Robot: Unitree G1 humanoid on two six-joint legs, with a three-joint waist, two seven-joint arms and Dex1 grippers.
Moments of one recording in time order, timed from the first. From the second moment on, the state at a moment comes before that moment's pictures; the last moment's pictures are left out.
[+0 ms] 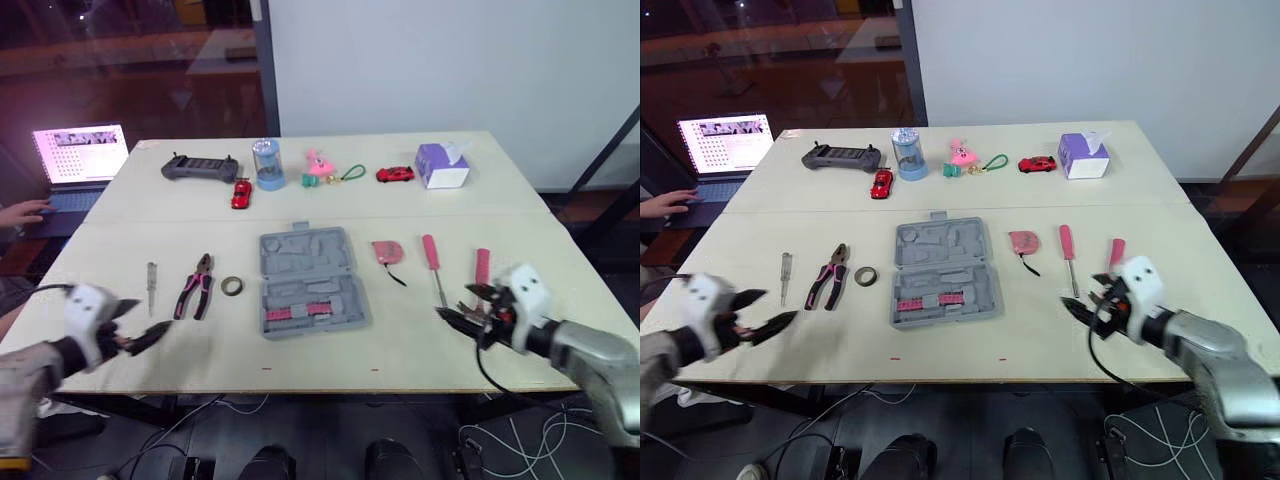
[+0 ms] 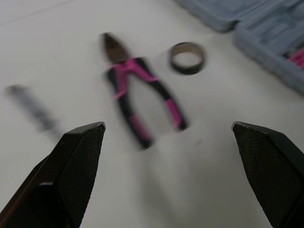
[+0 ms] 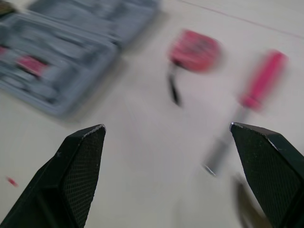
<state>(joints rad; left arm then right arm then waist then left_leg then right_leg) 0.00 0.70 0.30 0.03 -0.34 0.34 -0.83 -0.07 -0.72 -0.18 -0.26 0.40 0.59 0.71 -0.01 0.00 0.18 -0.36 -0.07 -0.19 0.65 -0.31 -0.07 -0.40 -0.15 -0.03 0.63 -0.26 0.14</state>
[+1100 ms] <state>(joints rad) -0.66 0.46 -0.14 0.76 0.05 0.11 -0.72 -0.90 -0.33 0.35 0.87 -0.18 0.19 0.72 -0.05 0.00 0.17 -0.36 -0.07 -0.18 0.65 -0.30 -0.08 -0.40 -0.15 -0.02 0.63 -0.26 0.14</state>
